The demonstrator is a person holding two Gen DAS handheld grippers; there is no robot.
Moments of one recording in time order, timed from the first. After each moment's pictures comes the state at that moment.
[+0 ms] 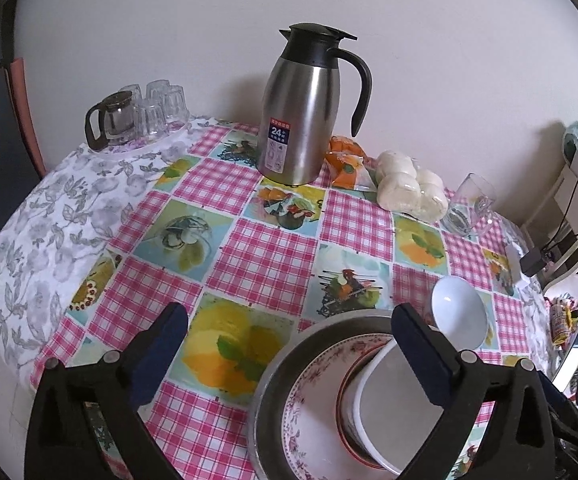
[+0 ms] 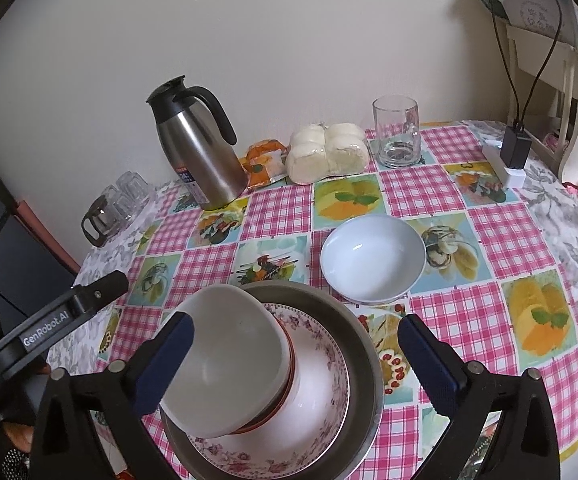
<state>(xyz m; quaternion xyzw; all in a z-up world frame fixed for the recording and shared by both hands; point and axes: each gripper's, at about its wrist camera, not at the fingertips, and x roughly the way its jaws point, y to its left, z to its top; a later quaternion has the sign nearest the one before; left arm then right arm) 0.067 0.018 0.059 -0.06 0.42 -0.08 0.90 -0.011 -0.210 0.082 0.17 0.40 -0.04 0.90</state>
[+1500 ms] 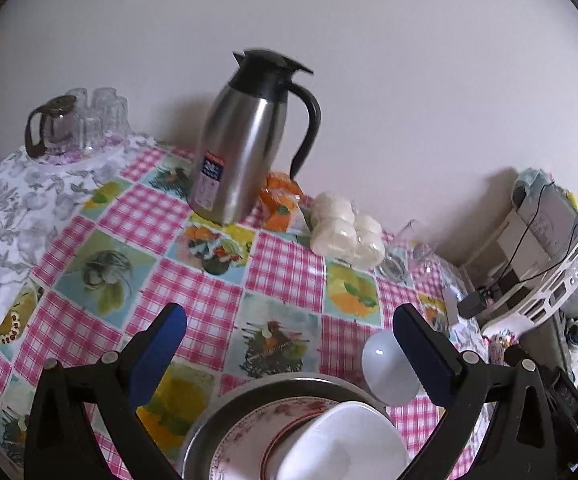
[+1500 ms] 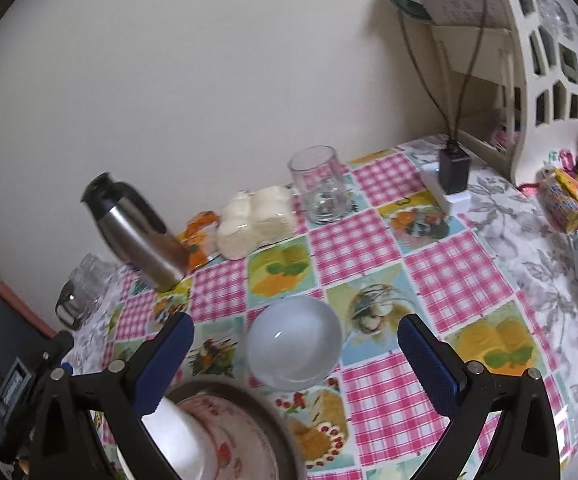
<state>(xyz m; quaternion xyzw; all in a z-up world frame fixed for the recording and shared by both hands) 0.109 0.001 0.067 -0.14 0.38 -0.18 0.90 0.009 -0.316 0.103 0.24 0.35 -0.13 0.90</state>
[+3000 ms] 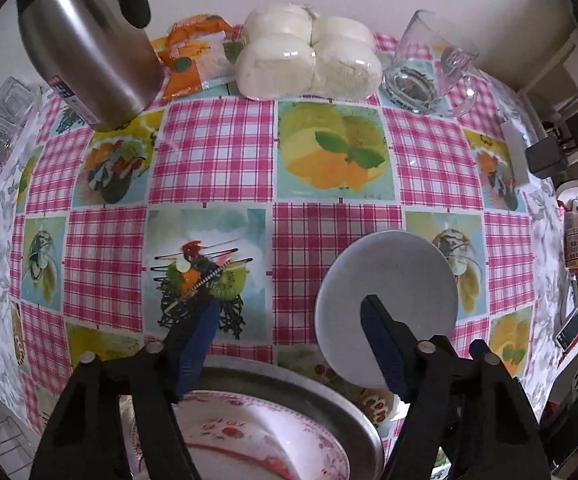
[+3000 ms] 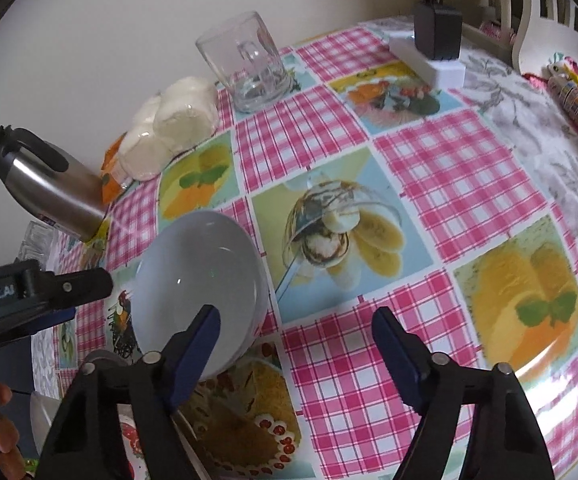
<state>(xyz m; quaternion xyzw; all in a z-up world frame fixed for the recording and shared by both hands) 0.176 -0.193 -0.005 0.09 0.62 -0.15 0.76 0.051 -0.353 -0.025 0.28 0.49 -0.15 0.81</state>
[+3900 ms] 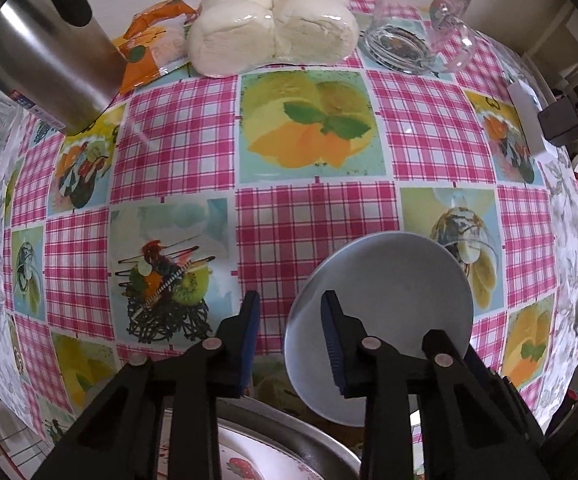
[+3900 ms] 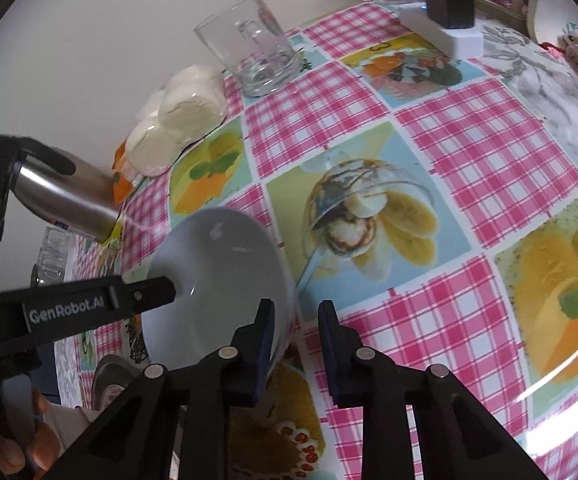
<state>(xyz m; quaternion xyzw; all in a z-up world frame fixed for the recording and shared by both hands) 0.174 -0.230 -0.037 0.14 0.64 -0.15 0.75 0.057 -0.353 -0.041 0.33 0.49 -0.12 0.80</state>
